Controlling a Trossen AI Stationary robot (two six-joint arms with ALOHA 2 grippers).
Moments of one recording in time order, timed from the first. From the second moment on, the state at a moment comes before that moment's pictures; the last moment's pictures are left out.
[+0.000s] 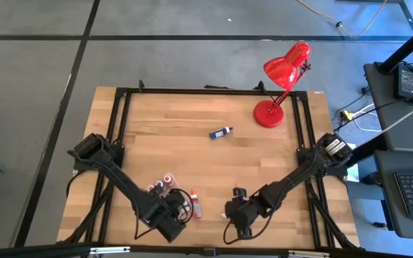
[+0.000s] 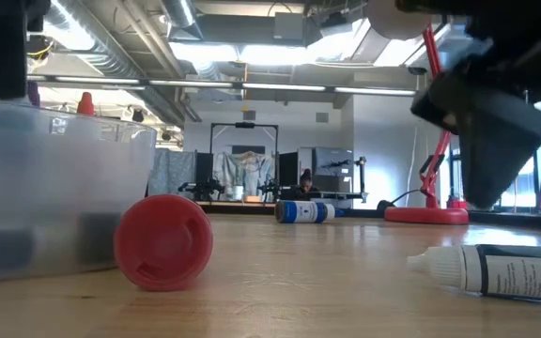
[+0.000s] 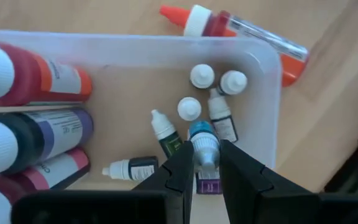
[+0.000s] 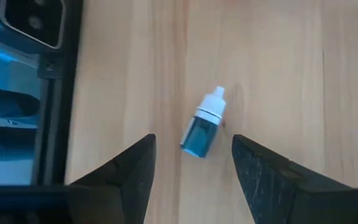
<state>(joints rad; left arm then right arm) -0.70 1.90 1.49 -1.02 -0.30 -1.38 0.63 1.88 1.19 -0.35 0.10 0.60</state>
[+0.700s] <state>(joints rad) -0.67 1.90 1.49 -1.02 -0.30 -1.45 0.63 1.95 1.09 -0.14 0.12 0.62</state>
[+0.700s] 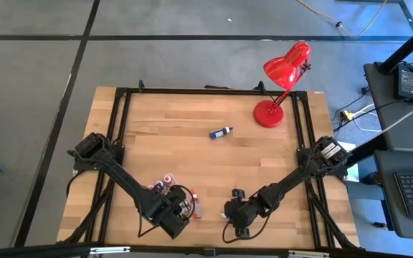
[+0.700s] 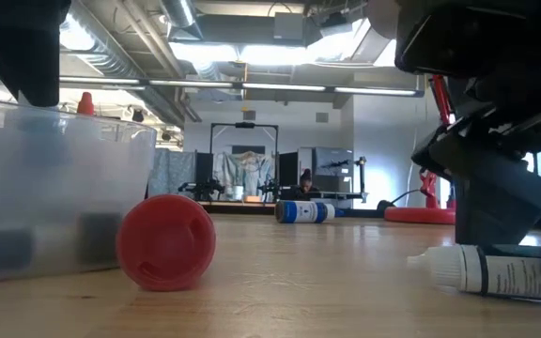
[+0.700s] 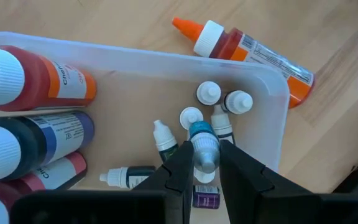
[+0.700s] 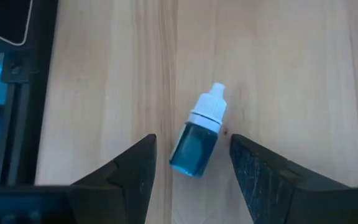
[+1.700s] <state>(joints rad) -0.67 1.89 1.49 -1.01 -0.28 -1.41 0.62 1.86 1.10 -0.26 0.13 0.65</state>
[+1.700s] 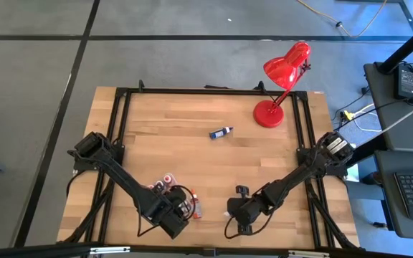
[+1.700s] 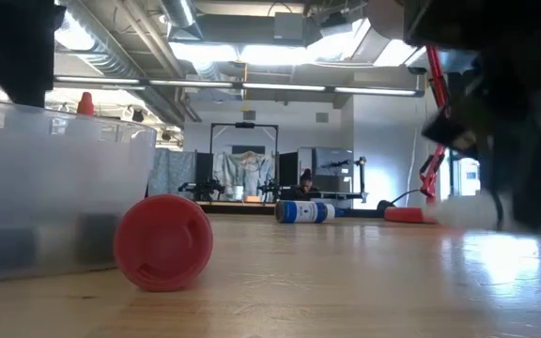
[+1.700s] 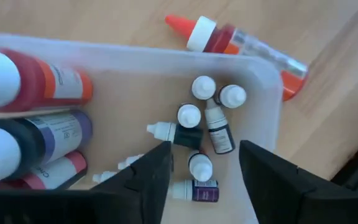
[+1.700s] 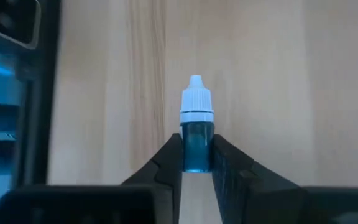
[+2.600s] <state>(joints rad) -0.57 1.88 1.57 -0.58 -0.43 -0.52 0.63 1.46 1.10 -0.32 0.23 0.68</state>
